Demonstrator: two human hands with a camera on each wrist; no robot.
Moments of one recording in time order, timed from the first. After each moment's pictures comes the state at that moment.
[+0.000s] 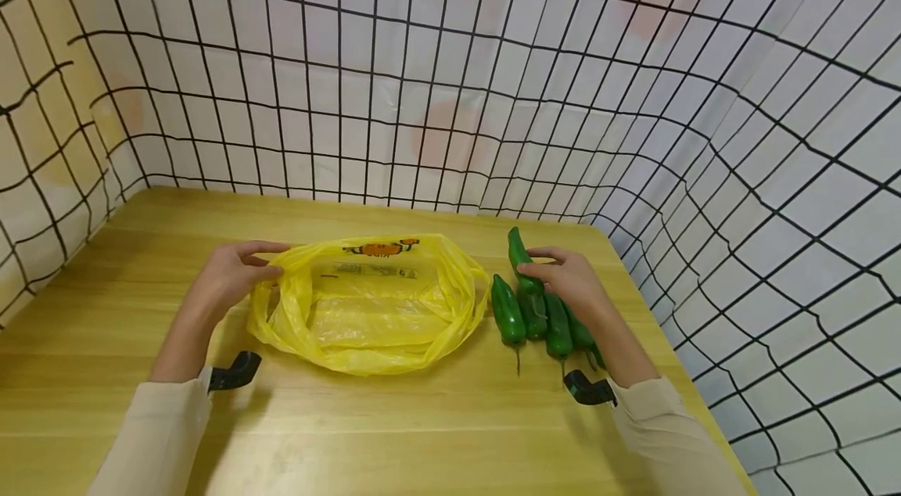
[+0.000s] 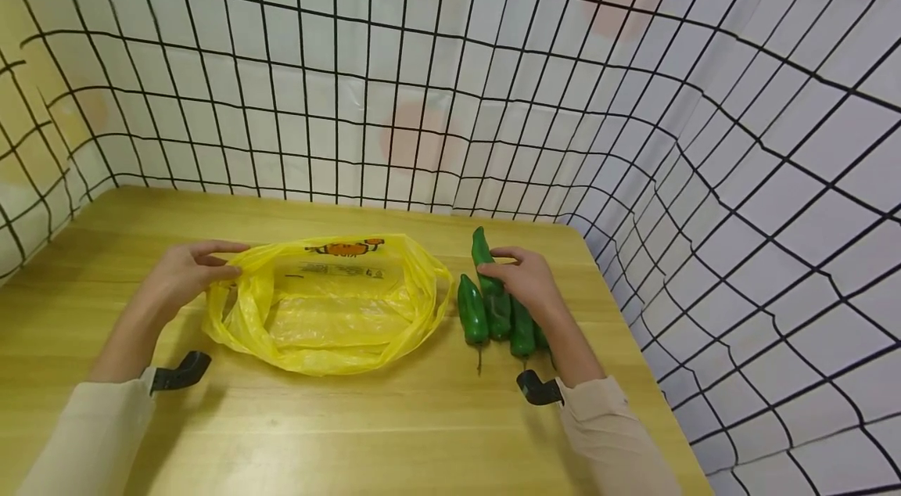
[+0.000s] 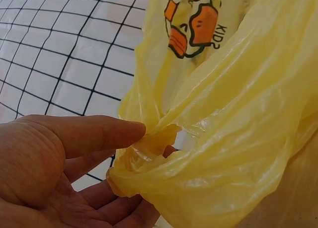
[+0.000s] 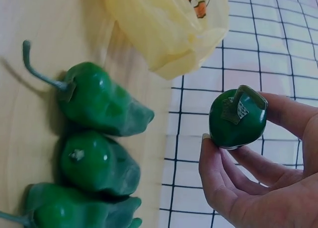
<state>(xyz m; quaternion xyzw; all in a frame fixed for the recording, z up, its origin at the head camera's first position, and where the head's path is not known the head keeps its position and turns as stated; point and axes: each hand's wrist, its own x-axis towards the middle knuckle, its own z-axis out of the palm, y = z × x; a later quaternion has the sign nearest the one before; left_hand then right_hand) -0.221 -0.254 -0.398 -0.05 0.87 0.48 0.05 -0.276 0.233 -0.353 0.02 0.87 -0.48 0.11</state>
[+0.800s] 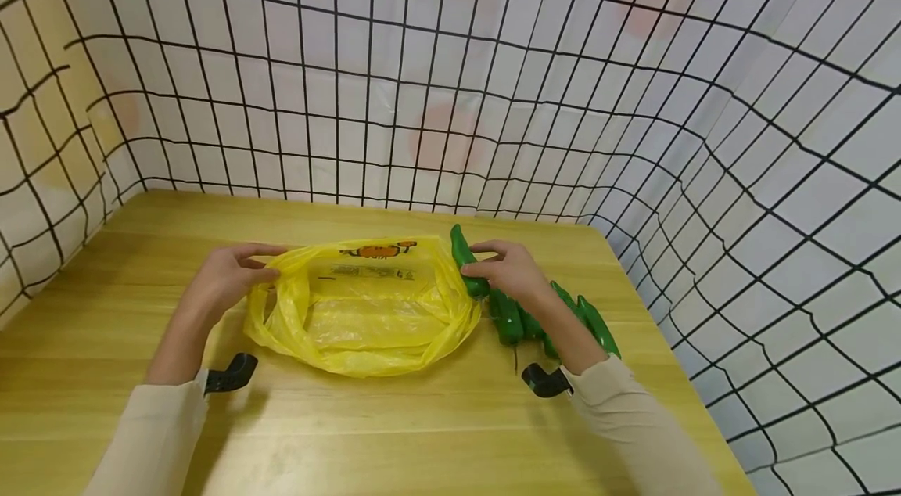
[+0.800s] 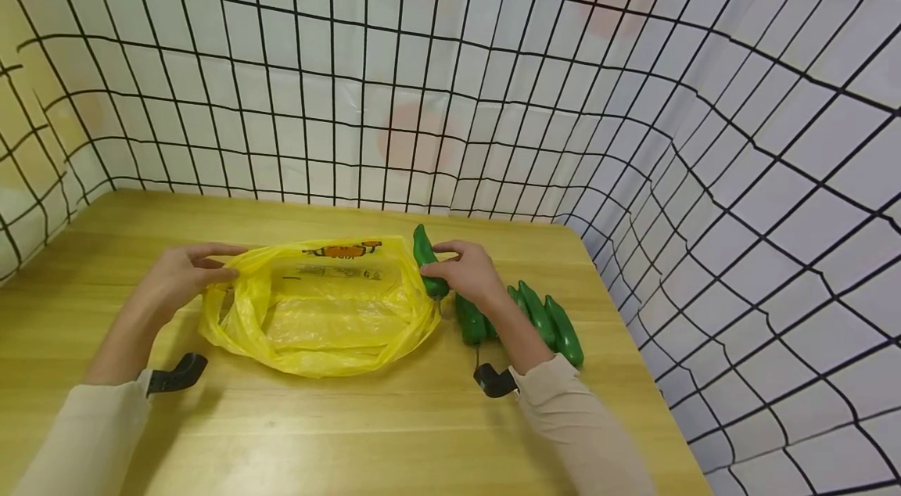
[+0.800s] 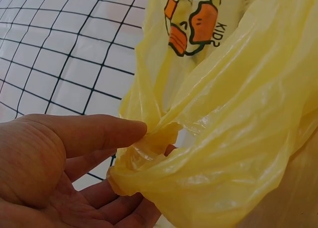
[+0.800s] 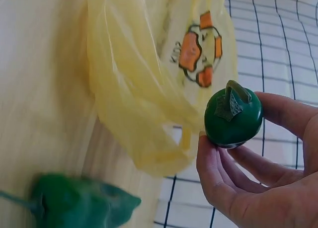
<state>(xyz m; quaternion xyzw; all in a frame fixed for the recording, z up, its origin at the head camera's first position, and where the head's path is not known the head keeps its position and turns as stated) -0.221 -0.255 -0.396 -0.05 0.88 0.48 0.05 -0.275 0.163 -0.352 -0.07 0.86 -0.49 0.14</state>
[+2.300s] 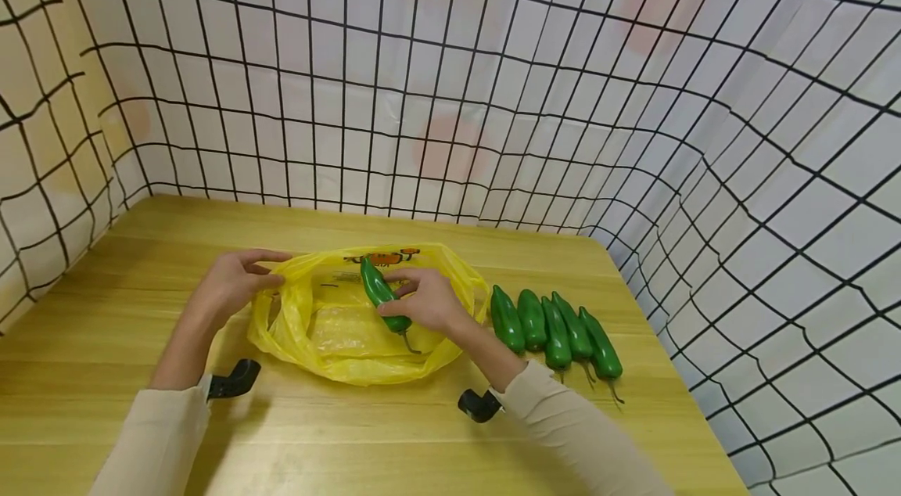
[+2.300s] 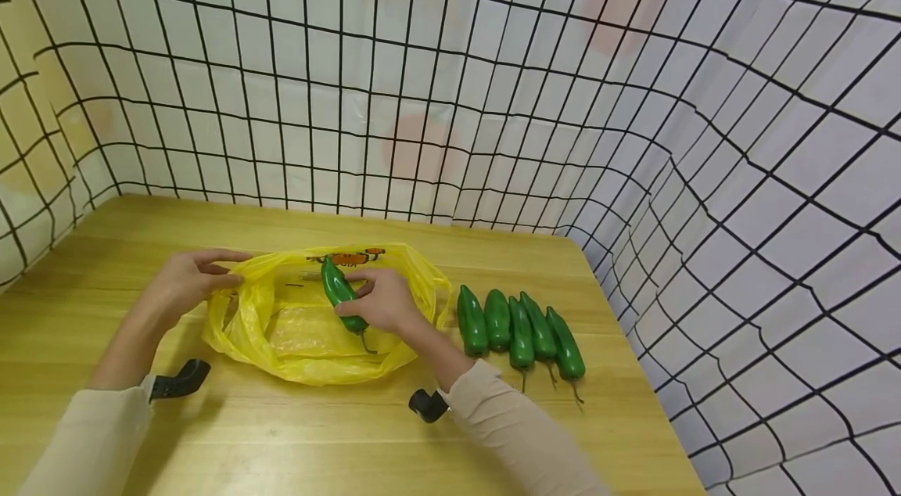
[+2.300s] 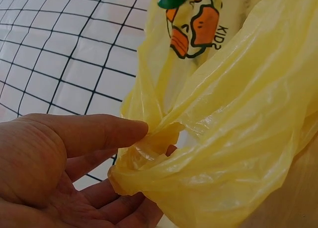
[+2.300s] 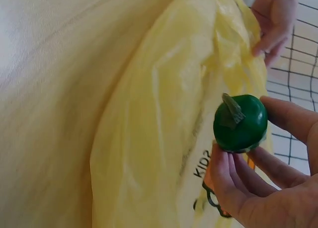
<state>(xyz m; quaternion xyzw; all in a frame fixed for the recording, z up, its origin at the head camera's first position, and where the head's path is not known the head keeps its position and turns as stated) -0.219 -0.255 -0.397 -0.04 0.87 0.48 0.05 -0.252 0.052 -0.383 -0.17 0.87 -0.45 0.13</state>
